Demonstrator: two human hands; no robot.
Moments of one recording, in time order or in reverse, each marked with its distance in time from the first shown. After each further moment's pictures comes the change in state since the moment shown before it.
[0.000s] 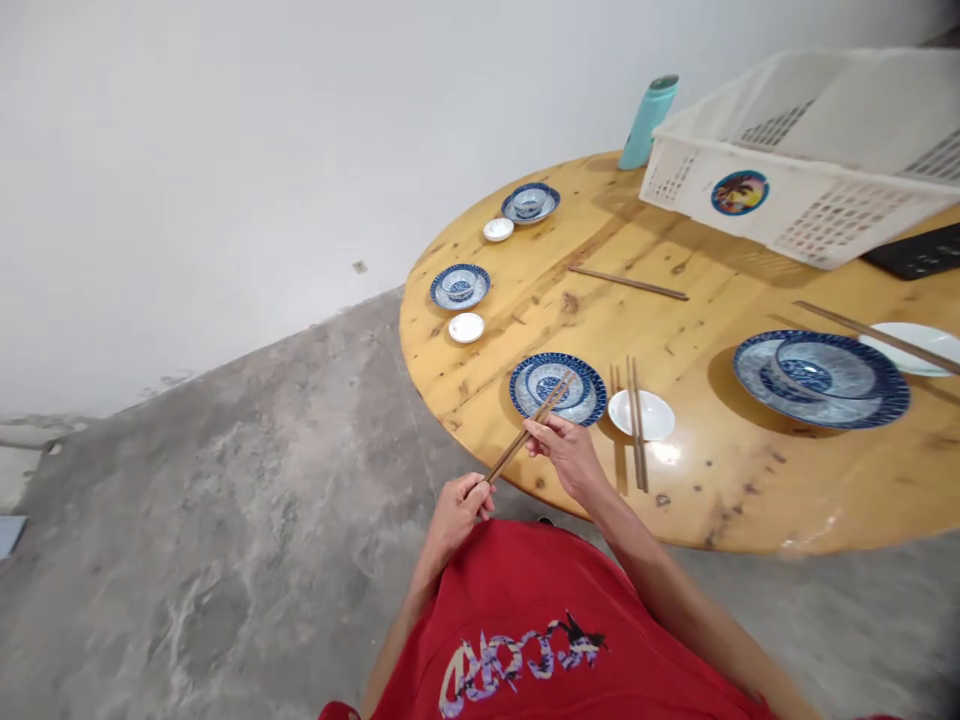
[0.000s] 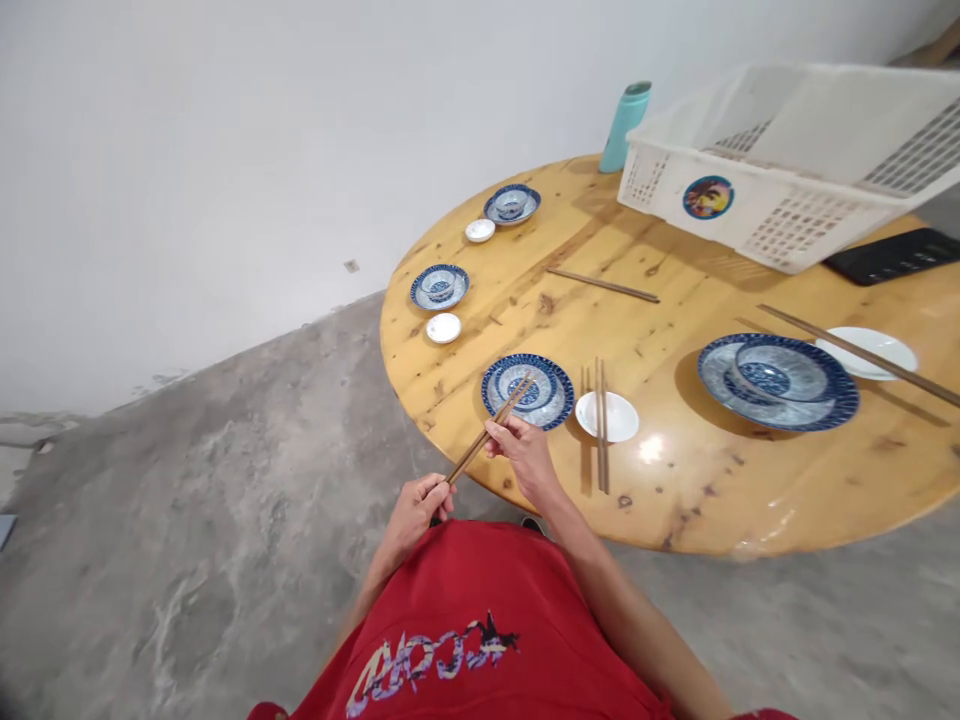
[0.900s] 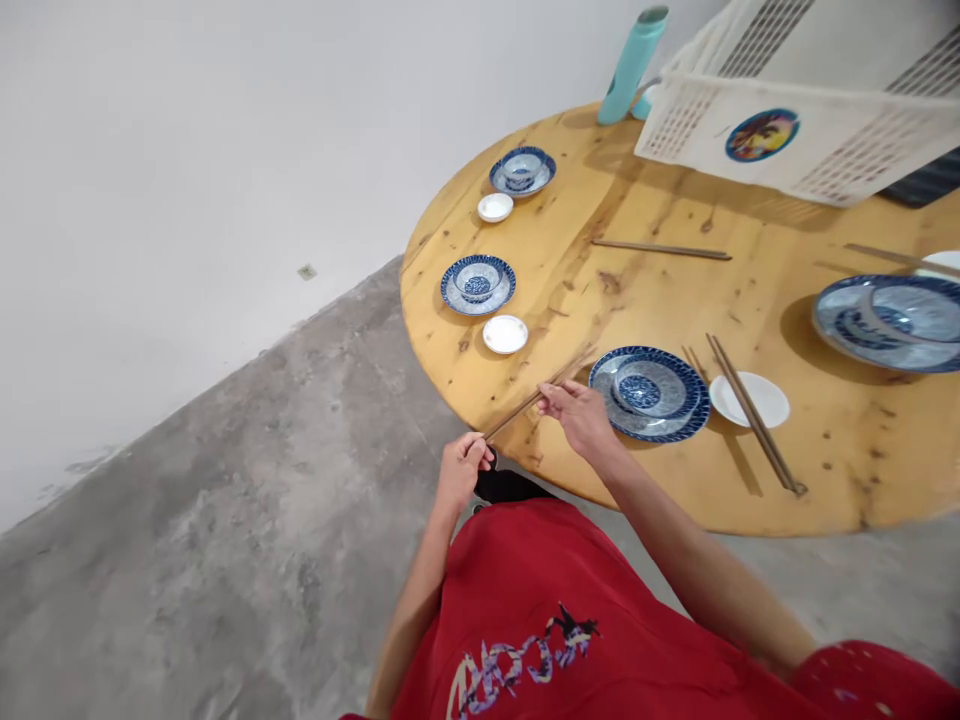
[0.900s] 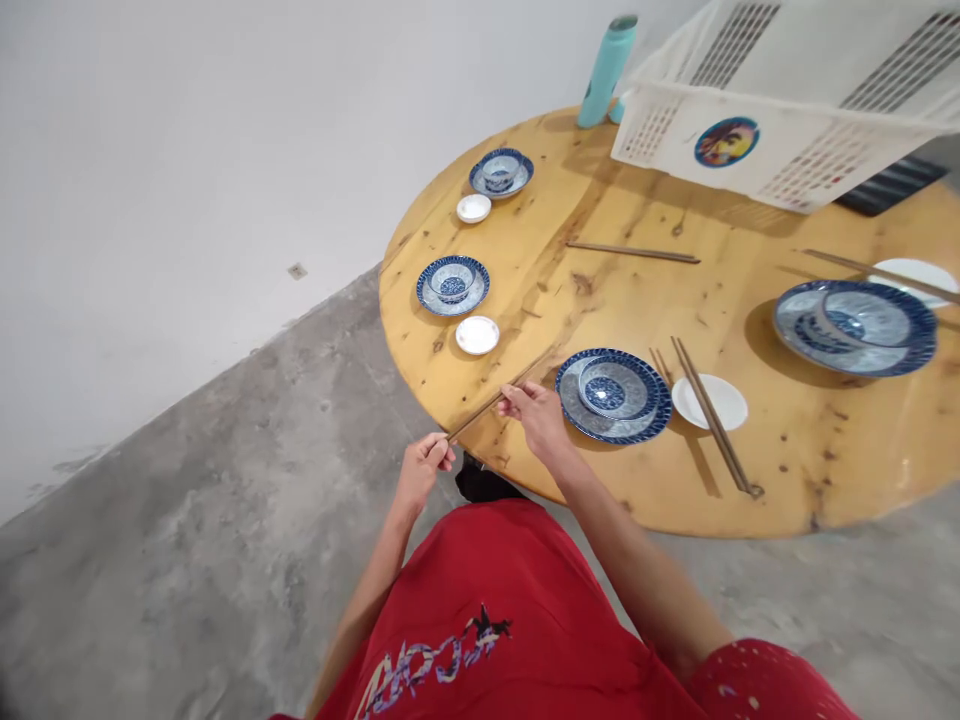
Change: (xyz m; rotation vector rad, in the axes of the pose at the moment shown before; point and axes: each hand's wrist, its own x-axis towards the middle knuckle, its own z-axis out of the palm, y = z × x) left_hand 0.157 -0.015 -0.186 -0.149 -0.084 -0.015; right_hand 0.136 0.034 0.134 0.100 0.427 -0.047
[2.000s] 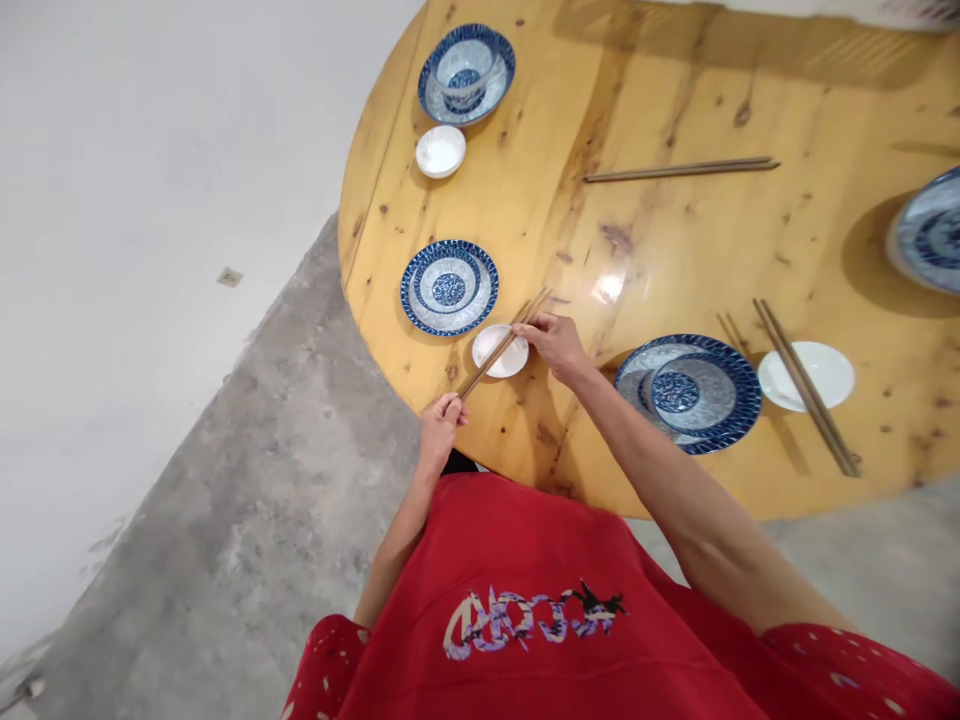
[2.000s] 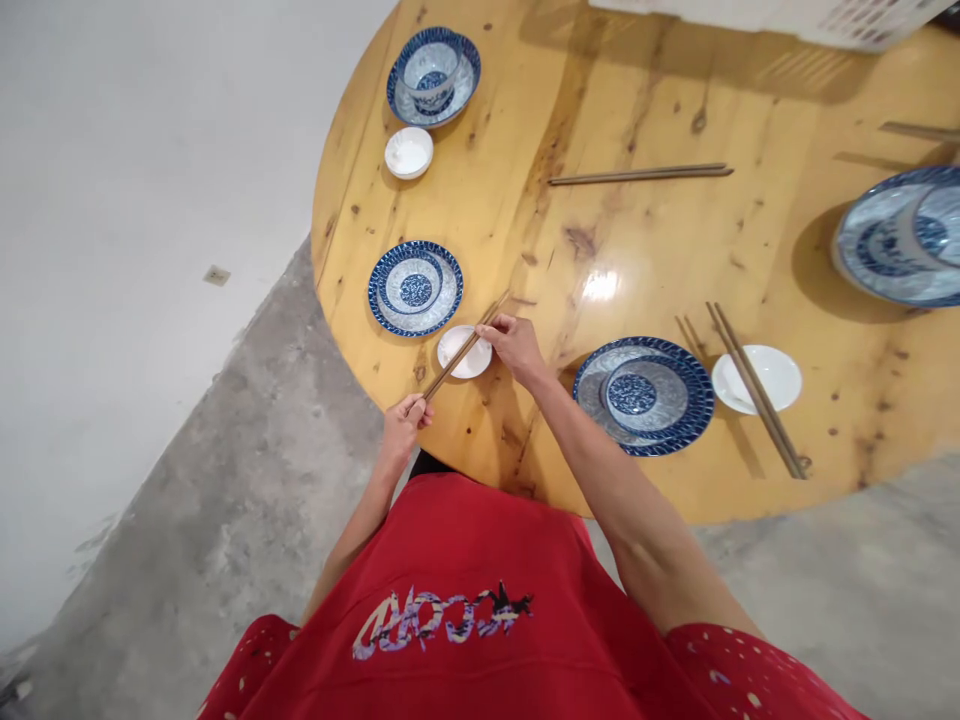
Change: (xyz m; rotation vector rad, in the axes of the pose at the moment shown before) left_hand 0.185 0.027 -0.039 0.108 -0.083 -0.209; right_hand 0.183 0.004 0.030 -0.247 0.152 -0.047
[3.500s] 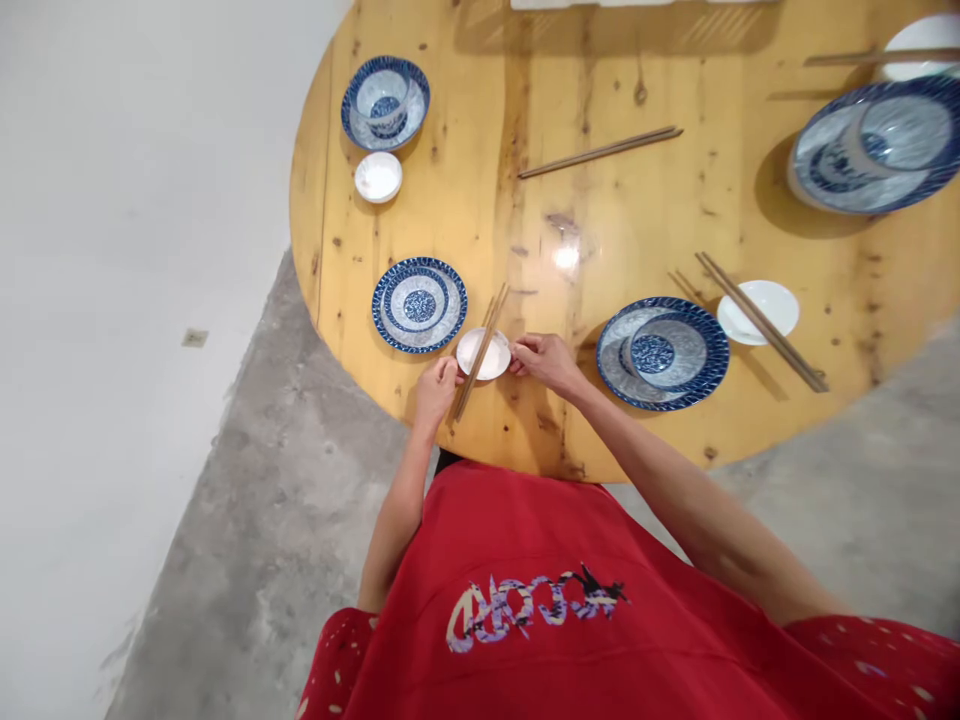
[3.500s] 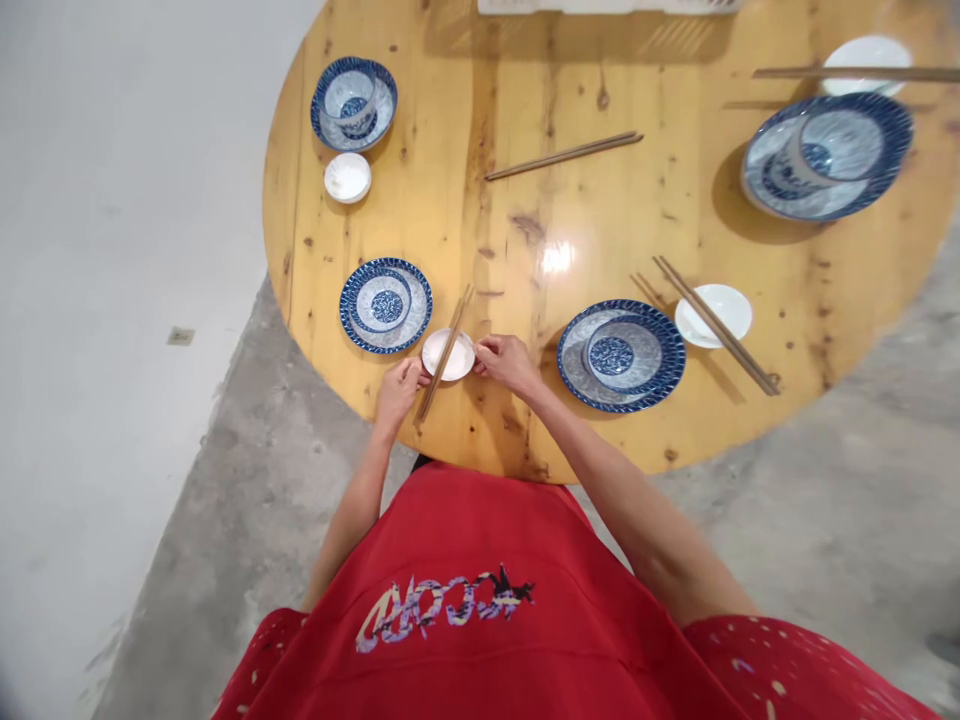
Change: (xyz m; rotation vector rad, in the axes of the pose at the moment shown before) left_hand 0.083 0.054 0.007 0.394 -0.246 0.232; right_hand -0.044 0.005 -0.007 -0.057 0.050 0.134
